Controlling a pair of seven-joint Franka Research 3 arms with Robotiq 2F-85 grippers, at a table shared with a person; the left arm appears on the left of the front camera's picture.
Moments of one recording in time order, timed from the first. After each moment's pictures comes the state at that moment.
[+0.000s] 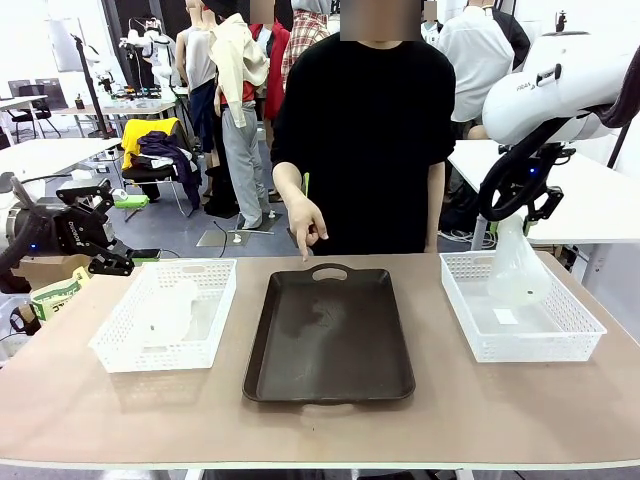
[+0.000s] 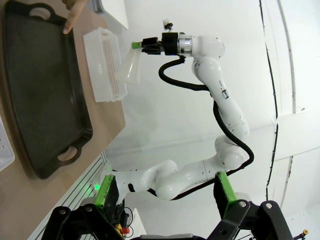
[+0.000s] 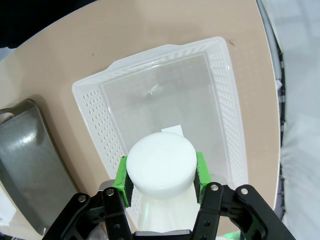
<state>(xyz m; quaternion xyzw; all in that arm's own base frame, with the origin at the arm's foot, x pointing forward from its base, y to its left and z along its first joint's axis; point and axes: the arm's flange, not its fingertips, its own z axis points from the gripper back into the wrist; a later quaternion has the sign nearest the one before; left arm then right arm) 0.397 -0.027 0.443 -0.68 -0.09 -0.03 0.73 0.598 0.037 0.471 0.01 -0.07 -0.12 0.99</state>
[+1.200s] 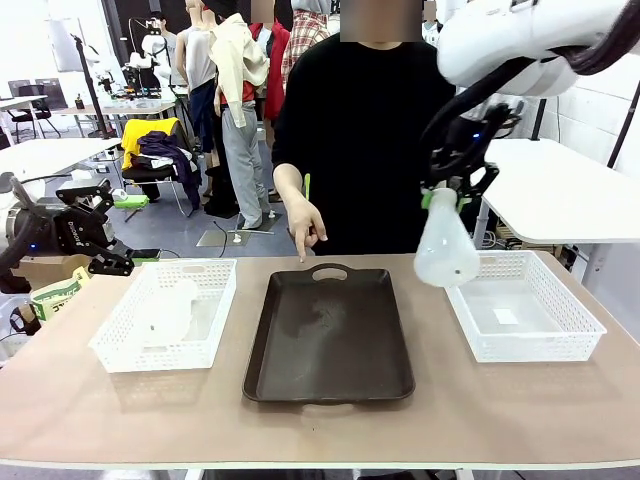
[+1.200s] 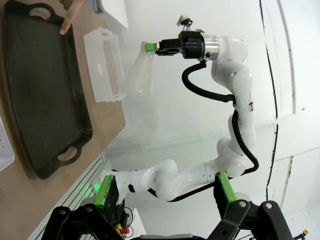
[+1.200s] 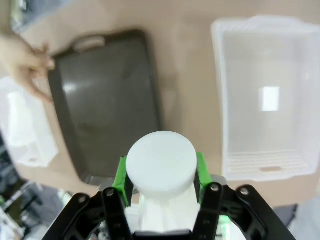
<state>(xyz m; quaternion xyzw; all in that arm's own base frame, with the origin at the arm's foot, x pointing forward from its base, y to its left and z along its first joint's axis) 0.397 -0.027 0.443 -0.68 -0.09 -0.03 0.73 0.564 0.176 0.529 0.11 -0.03 -0.04 0.99</state>
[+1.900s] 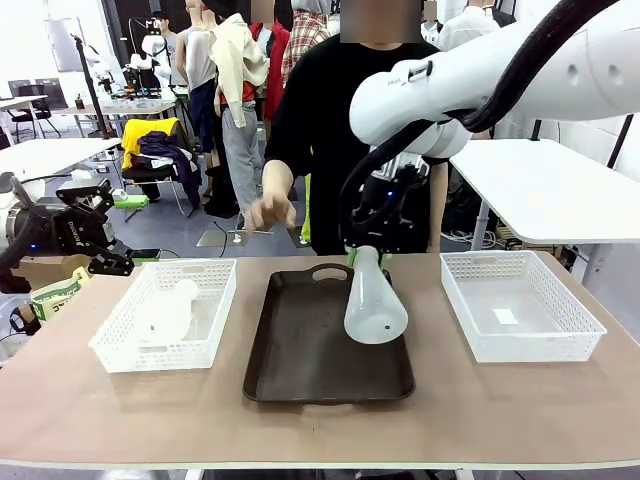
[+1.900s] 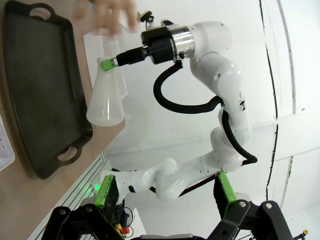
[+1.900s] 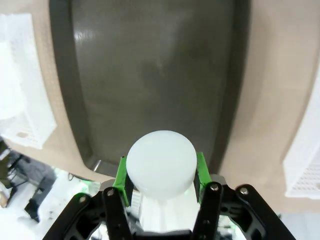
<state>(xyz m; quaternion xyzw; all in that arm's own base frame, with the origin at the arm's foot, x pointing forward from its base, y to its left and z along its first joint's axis) 0.397 -0.027 0.443 -0.68 -0.09 -0.03 0.73 0.565 0.294 0.437 0.12 0.07 0.04 0.99</state>
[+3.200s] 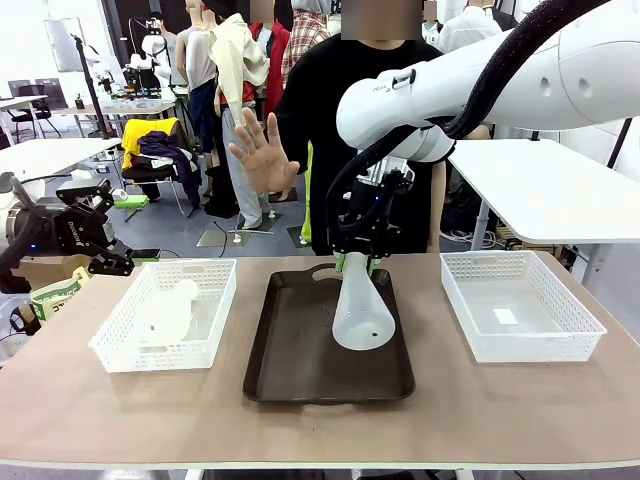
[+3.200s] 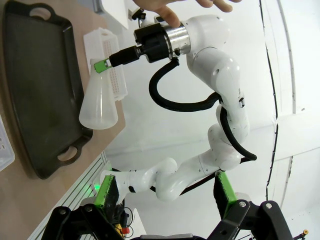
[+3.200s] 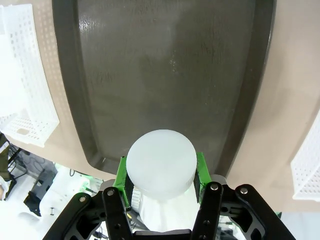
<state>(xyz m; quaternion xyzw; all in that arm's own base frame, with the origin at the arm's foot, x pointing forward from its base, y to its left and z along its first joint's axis) 0.397 -0.027 0.443 -0.68 -0.09 -0.03 0.73 0.570 0.309 0.429 0.12 0.09 0.05 0.99</state>
